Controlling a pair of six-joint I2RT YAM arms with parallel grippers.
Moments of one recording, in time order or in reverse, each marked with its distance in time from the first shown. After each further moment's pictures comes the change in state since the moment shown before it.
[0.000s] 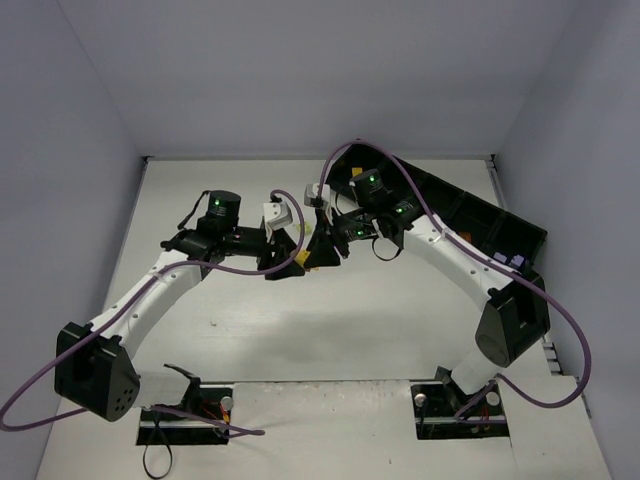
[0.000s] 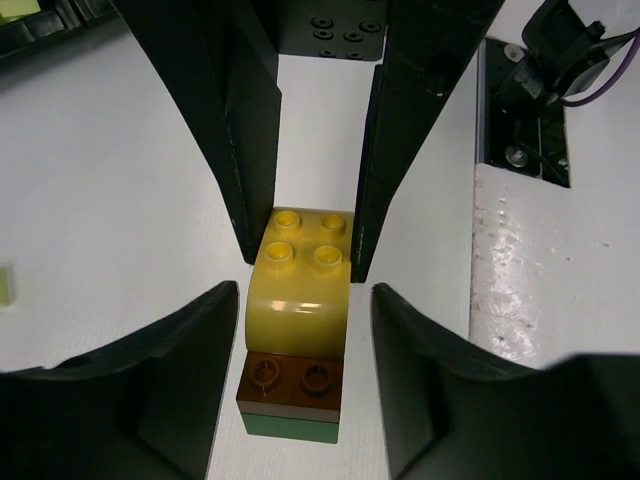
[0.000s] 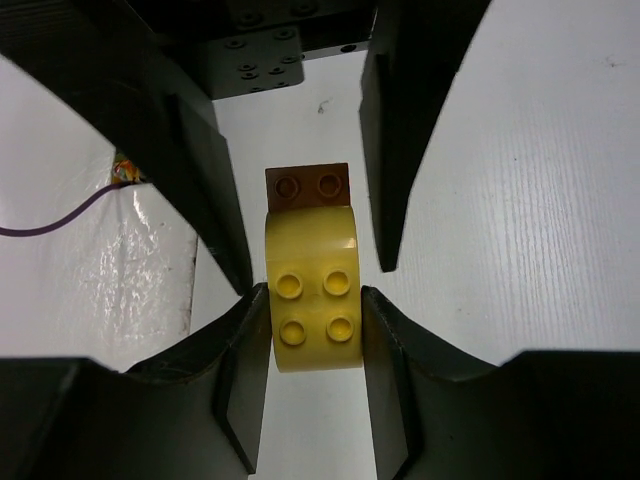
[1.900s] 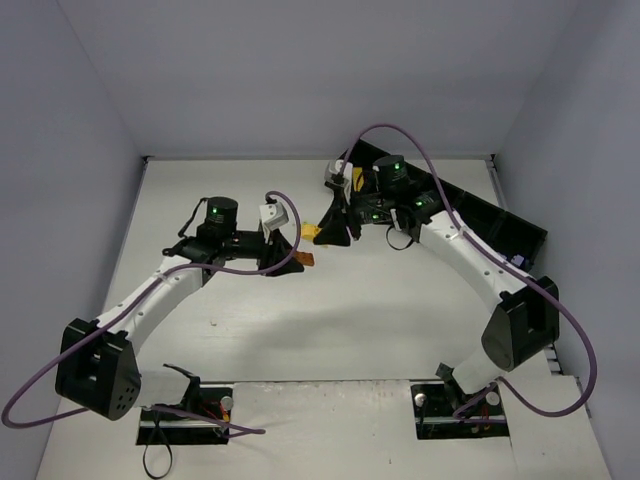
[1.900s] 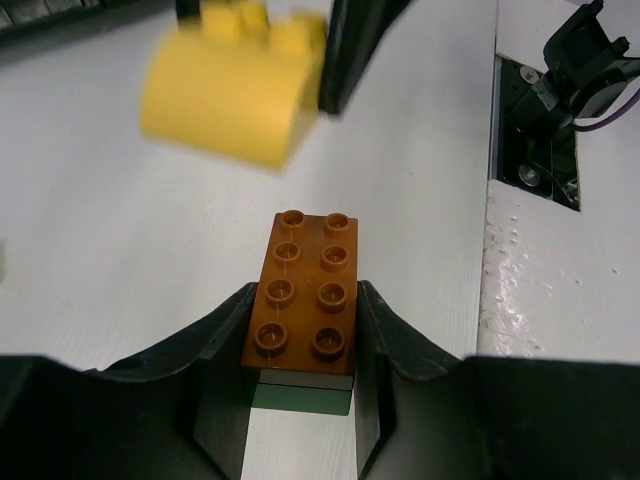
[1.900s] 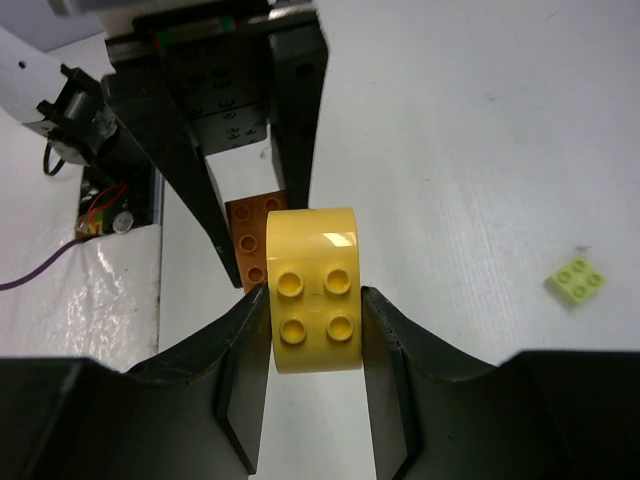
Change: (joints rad) left arm 0.027 0.003 -0.101 0.180 -0.001 -0.104; right arm -0.095 -0.038 0.002 0.099 0.001 0.099
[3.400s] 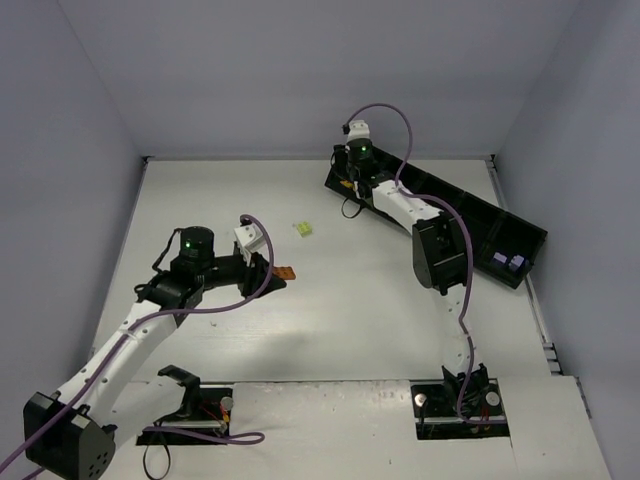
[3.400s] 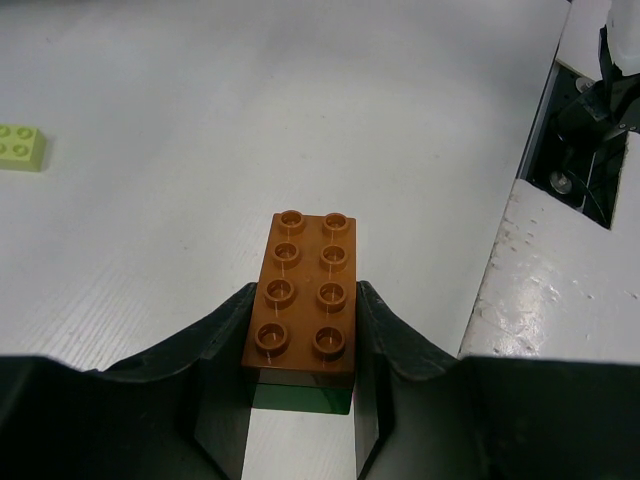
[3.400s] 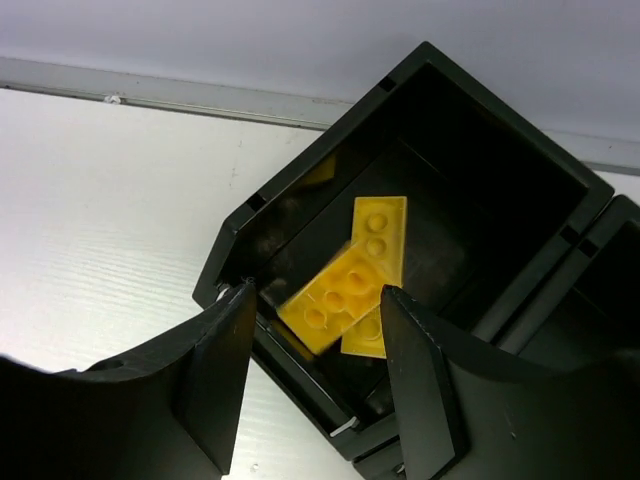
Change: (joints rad) left arm 0.000 -0.352 -0.192 -0.097 -0.230 -0.108; right arm -0.103 0.754 0.519 0.401 1.198 0.365
